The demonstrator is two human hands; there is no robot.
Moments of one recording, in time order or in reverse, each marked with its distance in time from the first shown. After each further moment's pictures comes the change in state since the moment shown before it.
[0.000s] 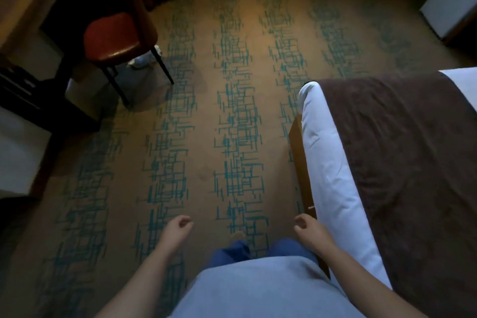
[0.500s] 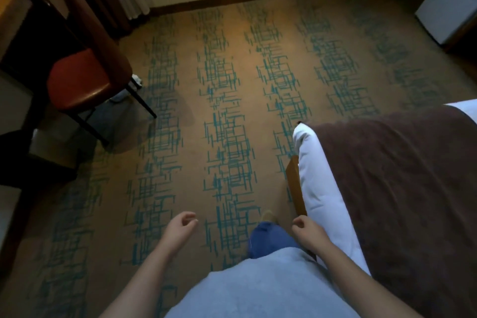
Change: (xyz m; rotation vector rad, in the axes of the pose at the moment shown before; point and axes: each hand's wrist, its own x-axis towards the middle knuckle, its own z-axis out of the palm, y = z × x) left_hand 0.178 0.238 -0.009 0.019 -0.063 0.078; right_hand 0.198 -0.103 -0.153 0.106 0.018 0.054
